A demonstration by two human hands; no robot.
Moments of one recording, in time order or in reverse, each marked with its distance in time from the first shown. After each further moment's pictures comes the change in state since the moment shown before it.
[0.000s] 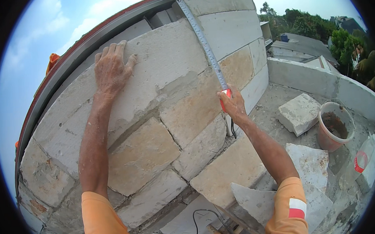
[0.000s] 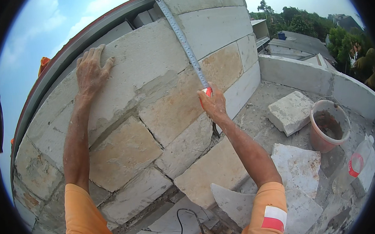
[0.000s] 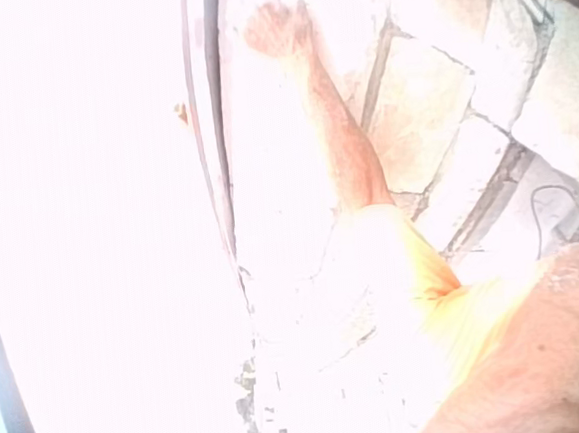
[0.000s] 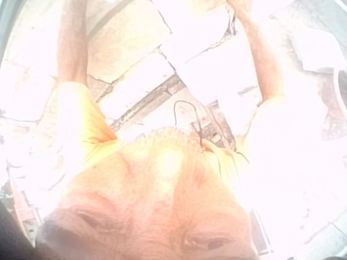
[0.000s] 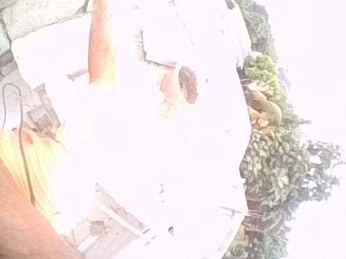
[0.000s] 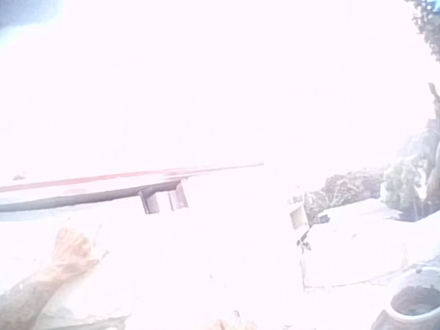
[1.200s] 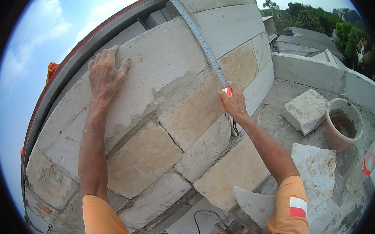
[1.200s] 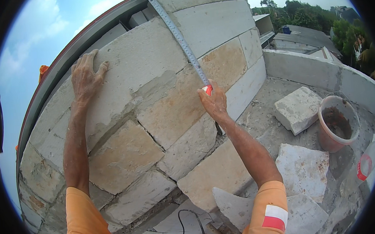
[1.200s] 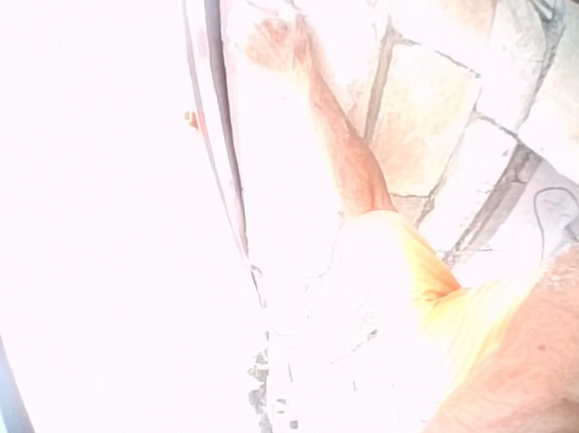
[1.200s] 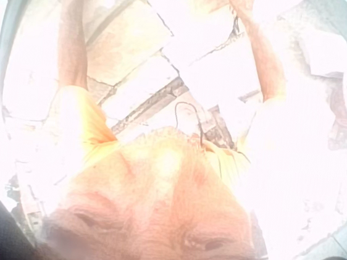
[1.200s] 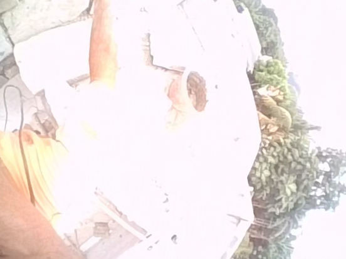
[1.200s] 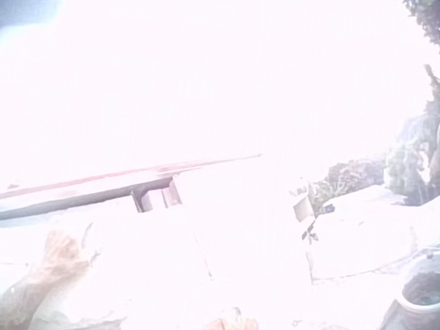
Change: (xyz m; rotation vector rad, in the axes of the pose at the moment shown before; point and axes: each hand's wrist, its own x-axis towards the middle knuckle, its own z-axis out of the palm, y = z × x) left_hand 0.000 -0.002 0.003 0.037 -0.022 -0.015; right_hand 0.006 0.007 0.006 -0.075 0.087 -0.144
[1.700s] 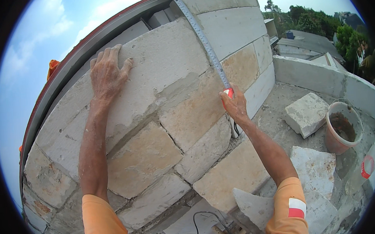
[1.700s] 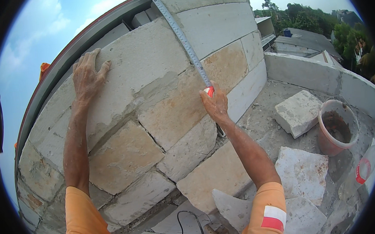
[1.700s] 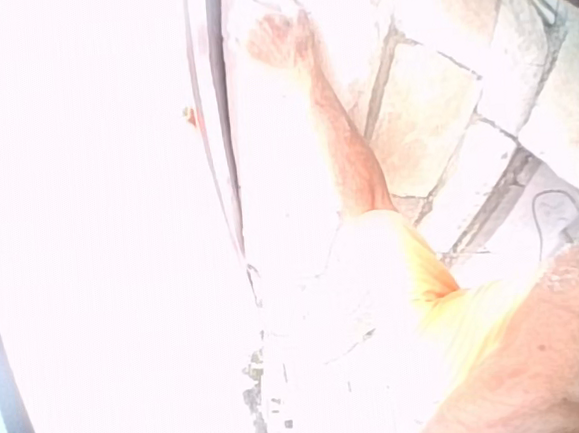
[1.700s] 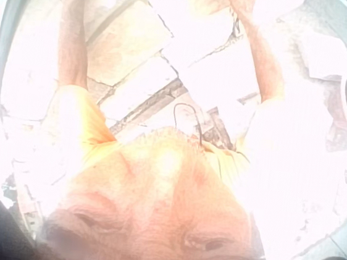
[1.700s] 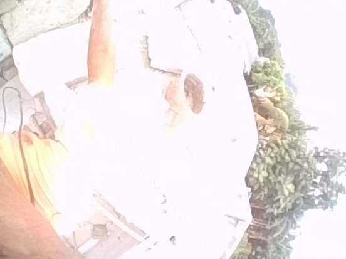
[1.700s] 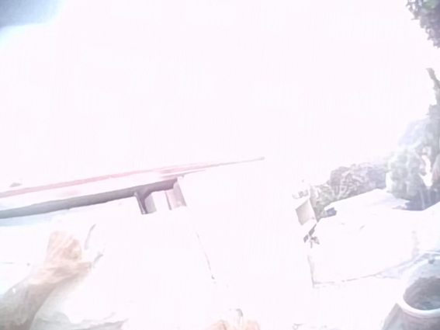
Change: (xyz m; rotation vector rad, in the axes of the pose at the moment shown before) left_hand -0.001 0.001 0.002 -0.011 0.009 -0.007; right_hand 0.006 0.017 0.008 -0.020 -0.030 0.046
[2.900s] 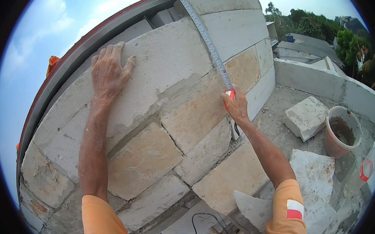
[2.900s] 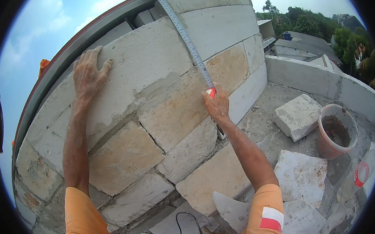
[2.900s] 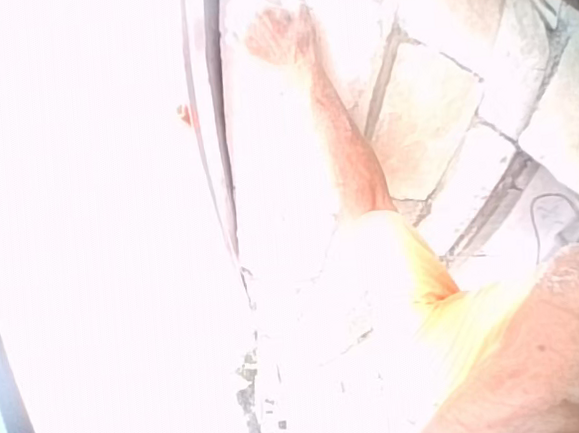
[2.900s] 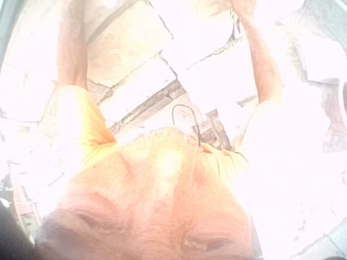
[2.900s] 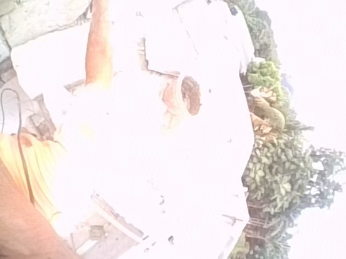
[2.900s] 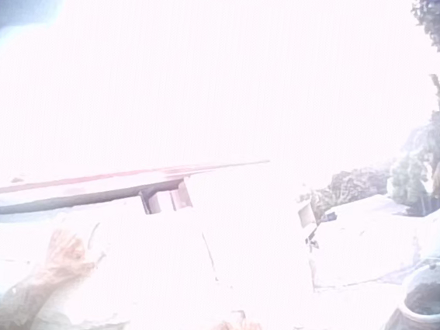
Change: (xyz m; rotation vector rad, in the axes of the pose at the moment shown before) left_hand 0.003 0.002 -0.003 0.015 0.014 0.010; right_hand 0.004 0.002 0.003 -0.007 0.000 -0.004
